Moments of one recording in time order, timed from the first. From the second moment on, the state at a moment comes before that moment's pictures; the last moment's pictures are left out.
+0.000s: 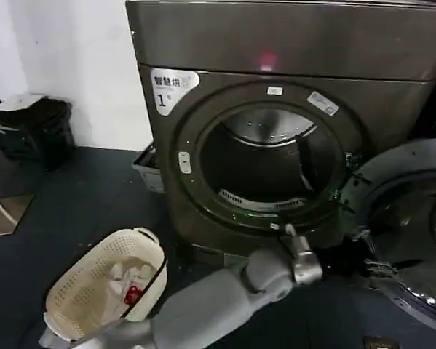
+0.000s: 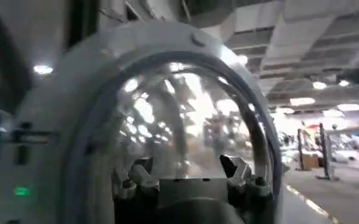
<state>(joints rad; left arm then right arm) 0.42 -1.47 0.56 -1.49 -0.67 -0.10 0.33 -1.68 1.18 2.32 1.88 0.54 -0.19 -0.28</state>
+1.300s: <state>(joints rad) 0.46 -0.53 0.49 -2.01 -0.80 0.00 0.34 -1.65 1.14 2.44 1.91 0.39 -0.17 -0.26</state>
